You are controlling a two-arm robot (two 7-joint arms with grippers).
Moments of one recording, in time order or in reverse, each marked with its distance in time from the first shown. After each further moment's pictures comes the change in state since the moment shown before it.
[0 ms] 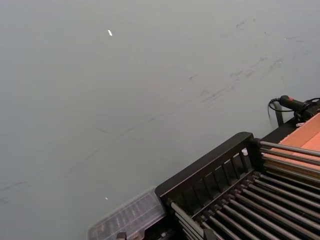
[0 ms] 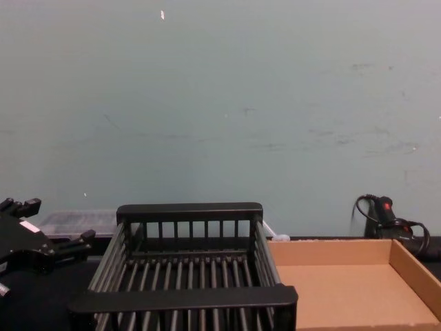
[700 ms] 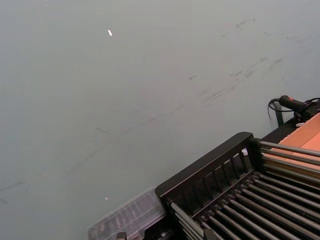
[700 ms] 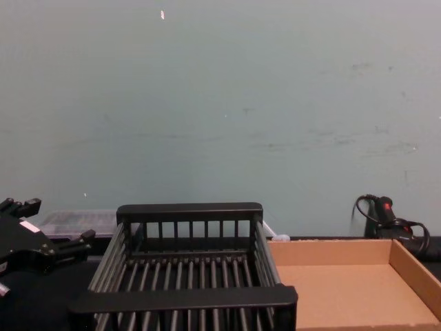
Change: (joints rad) left arm 0.000 0.000 0.000 0.000 0.000 0.000 0.000; right arm 0.000 0.000 0.000 0.000 0.000 0.000 0.000
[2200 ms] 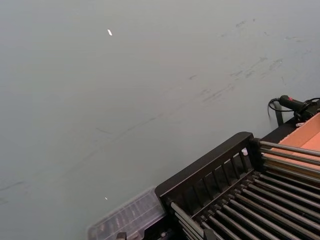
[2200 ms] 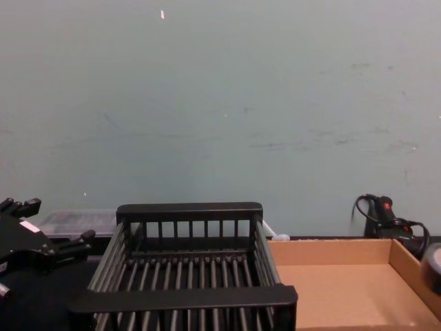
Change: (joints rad) left arm 0.000 0.000 0.000 0.000 0.000 0.000 0.000; right arm 0.234 -0.123 -0.002 0.103 -0.043 -0.076 -0.027
